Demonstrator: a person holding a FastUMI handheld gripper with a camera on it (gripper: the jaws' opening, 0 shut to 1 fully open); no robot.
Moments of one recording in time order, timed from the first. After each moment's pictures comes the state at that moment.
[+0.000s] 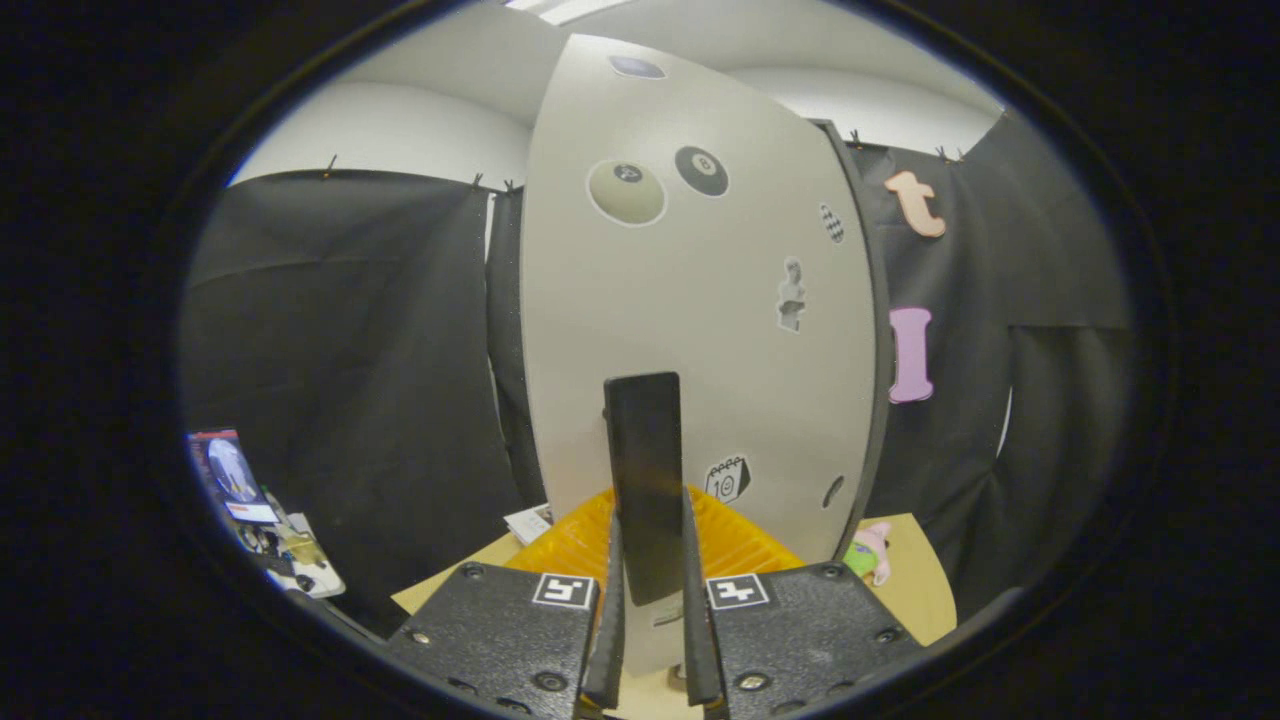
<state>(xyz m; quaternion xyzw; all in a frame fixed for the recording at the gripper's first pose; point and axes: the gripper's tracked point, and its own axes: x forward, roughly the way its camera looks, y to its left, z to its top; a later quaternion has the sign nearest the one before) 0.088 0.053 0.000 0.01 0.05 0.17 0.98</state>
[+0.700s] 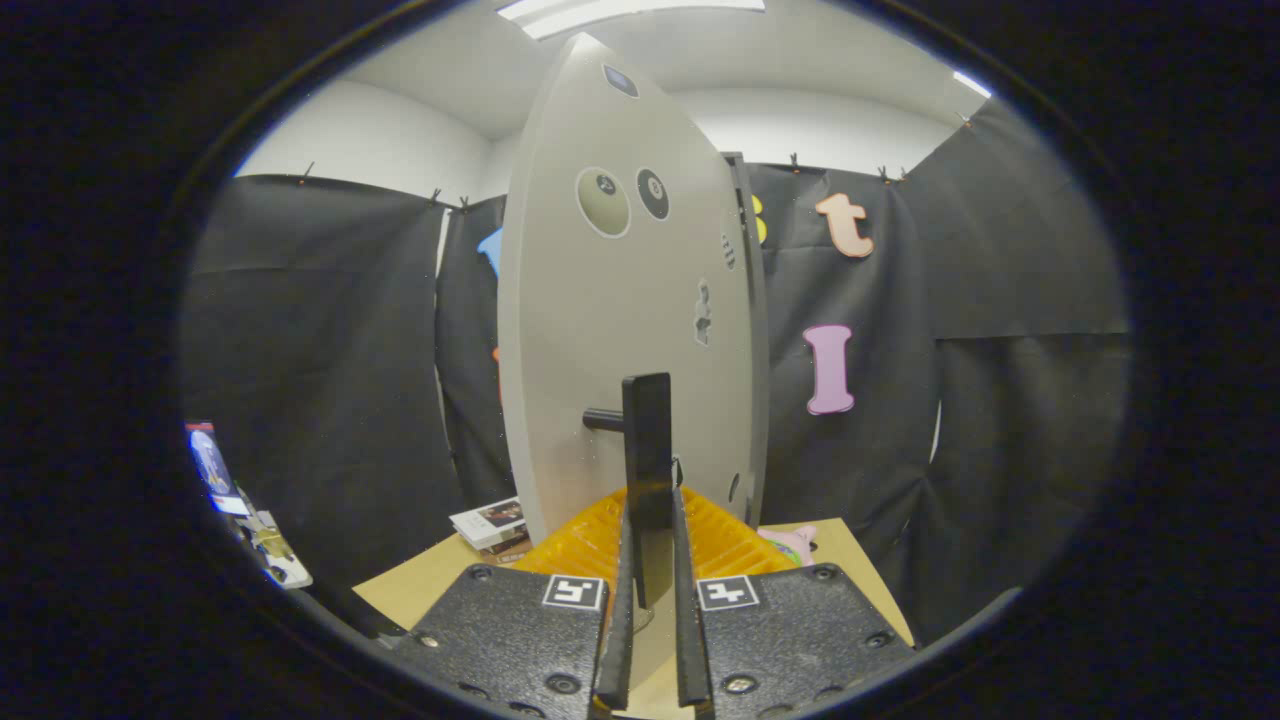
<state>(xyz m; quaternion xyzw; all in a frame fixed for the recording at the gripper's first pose) 0.069 -0.018 -0.003 0.01 0.01 0.08 1.00</state>
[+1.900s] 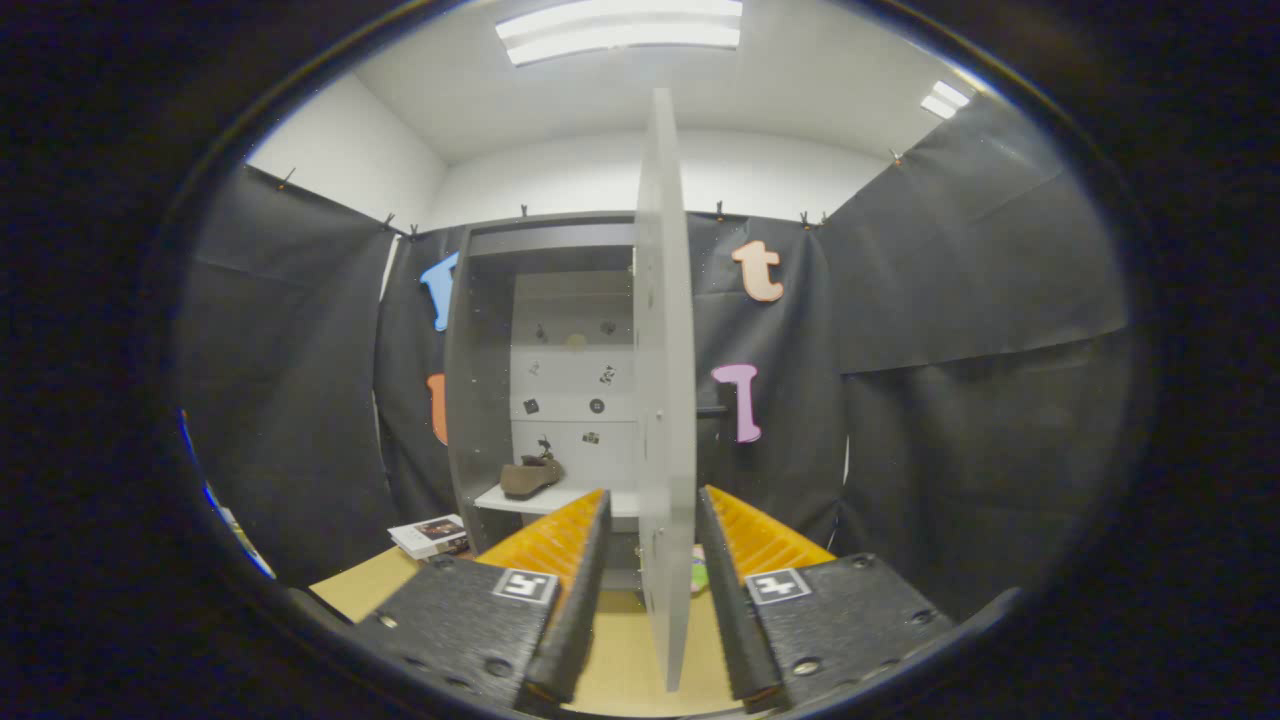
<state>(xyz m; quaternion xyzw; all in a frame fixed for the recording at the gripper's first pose) -0.006 -0.076 -0.013 0.01 -0.05 0.00 1.00</state>
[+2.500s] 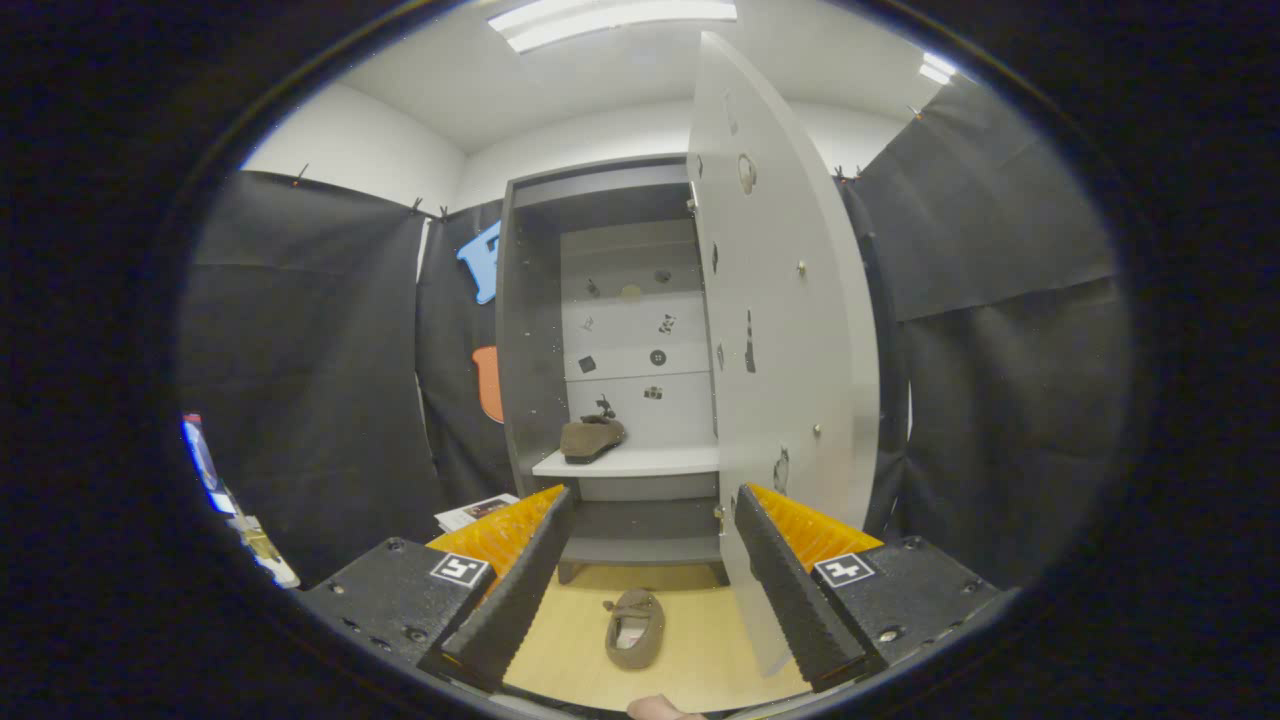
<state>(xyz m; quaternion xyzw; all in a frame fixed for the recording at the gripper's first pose) 0.050 -0.008 -0.093 0.05 -0.01 0.06 1.00</state>
